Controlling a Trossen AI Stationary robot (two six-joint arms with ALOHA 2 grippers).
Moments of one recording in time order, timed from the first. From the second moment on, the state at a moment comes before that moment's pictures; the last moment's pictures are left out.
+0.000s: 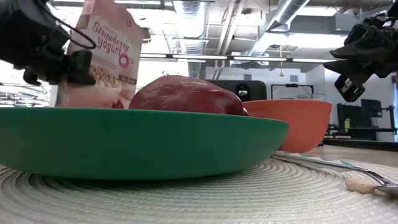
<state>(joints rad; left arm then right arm) -0.30 0.78 0.29 -0.60 -1.41 -1.12 0.22 0.12 0.00 0.04 0.13 0.58</state>
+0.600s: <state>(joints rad) -0.18 0.78 0.06 -0.11 -1.31 -0.94 0.22 0.12 0.00 0.04 0.13 0.58</state>
